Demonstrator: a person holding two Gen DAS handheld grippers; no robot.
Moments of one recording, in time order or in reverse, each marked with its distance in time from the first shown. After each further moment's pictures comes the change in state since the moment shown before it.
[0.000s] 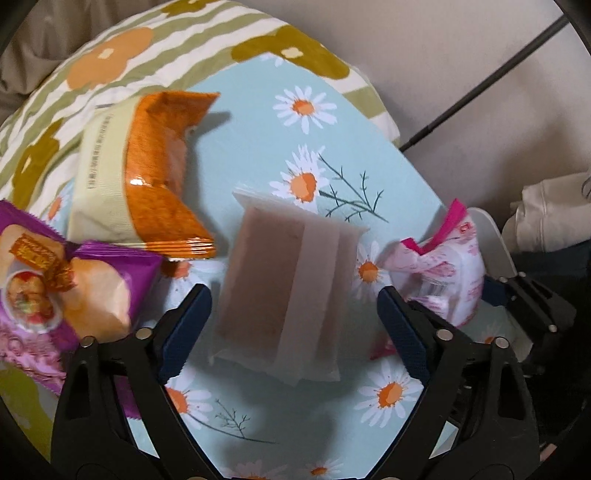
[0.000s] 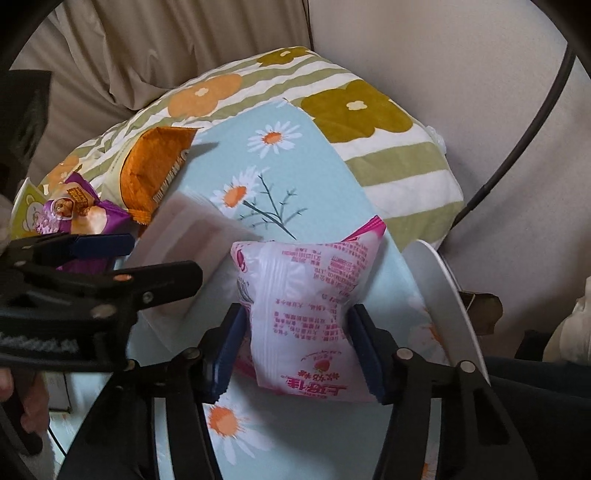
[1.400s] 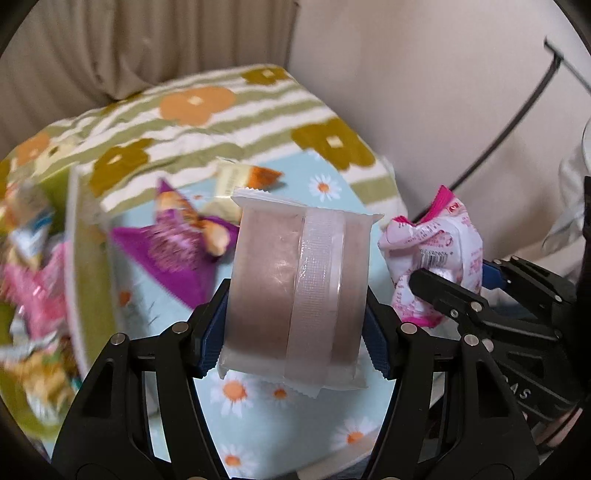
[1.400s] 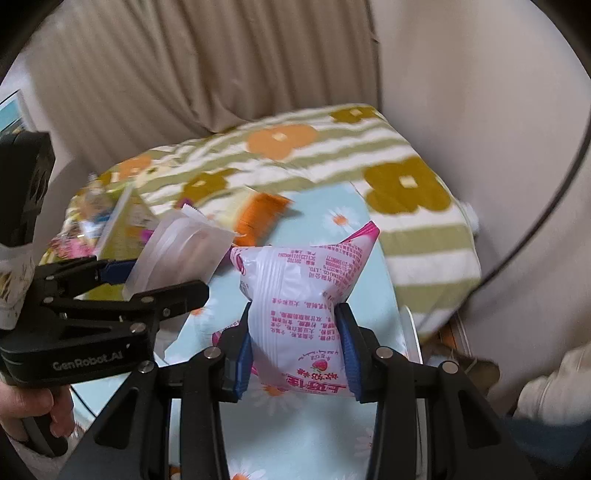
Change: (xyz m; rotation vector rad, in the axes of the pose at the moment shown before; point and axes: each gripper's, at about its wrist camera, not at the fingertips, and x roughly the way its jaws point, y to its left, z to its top) left arm -0.182 -0.033 -0.092 -0.249 -0.350 0.142; right arm -0.130 0.028 0.007 -0.255 -0.191 0.202
